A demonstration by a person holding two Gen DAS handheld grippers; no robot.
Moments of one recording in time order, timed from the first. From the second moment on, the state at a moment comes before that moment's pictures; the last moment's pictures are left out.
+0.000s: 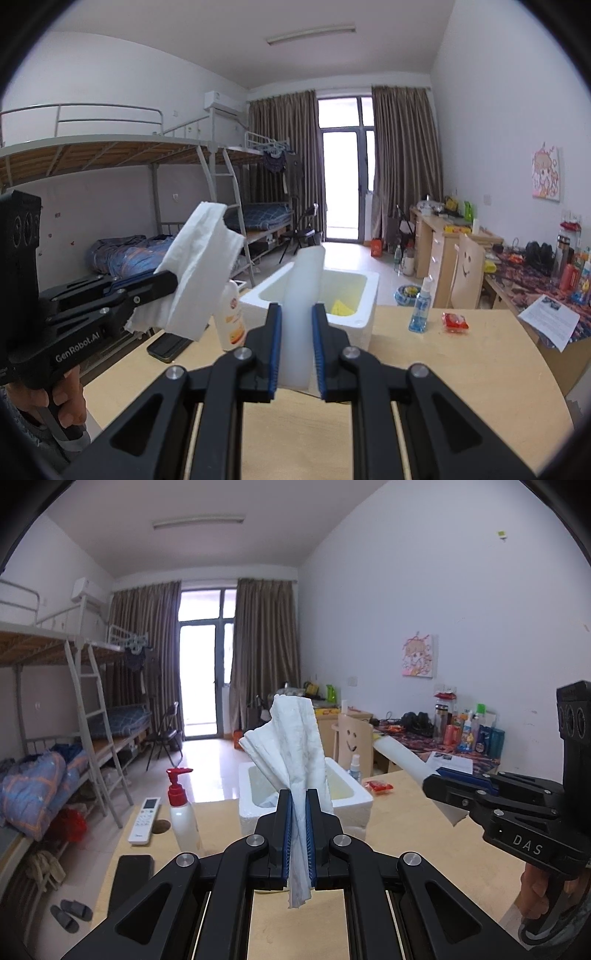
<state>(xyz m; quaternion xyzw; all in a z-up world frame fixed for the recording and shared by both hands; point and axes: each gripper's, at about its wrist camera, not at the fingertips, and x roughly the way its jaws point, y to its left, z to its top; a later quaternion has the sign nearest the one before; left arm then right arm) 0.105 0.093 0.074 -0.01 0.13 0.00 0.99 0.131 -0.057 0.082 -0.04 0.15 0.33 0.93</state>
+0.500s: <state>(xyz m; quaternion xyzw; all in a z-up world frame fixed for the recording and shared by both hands) 0.164 0.107 0.084 -0.03 0.17 0.00 0.99 0.185 -0.051 0.092 -0.03 0.18 0.34 0.92</state>
